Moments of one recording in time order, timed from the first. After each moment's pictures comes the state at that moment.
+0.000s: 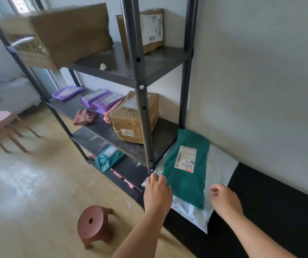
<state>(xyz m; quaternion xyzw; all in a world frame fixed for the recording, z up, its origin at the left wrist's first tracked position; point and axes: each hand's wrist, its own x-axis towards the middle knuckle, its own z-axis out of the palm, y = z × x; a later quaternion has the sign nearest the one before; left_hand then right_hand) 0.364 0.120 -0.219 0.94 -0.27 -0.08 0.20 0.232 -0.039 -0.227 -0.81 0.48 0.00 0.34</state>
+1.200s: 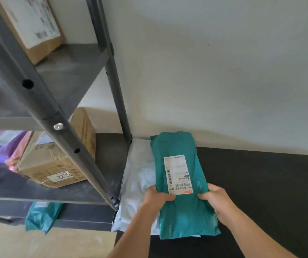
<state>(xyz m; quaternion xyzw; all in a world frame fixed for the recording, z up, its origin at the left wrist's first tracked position) 0.414 0.019 -0.254 0.70 -0.15 -0.57 0.40 0.222 -0.050 -0.244 -0.41 0.63 -0.15 0.64</state>
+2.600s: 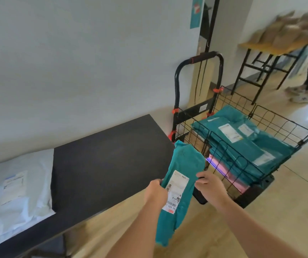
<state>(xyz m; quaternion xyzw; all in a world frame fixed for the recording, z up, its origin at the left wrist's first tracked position) -0.083 0.096 -0.229 0.69 -0.56 -0.44 0.12 -0.259 0.137 -0.217 -0.39 0.79 -0.29 0.38</state>
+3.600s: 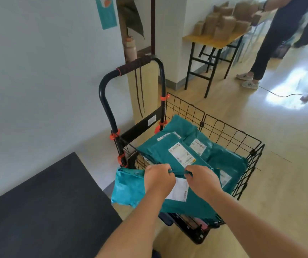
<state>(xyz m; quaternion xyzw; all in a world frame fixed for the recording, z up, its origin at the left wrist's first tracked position) -0.380 -0.088 -0.214 0.50 -0.83 -0.25 0.09 -0.508 -0.017 -0.198 -0.49 0.85 -0.06 0.19</state>
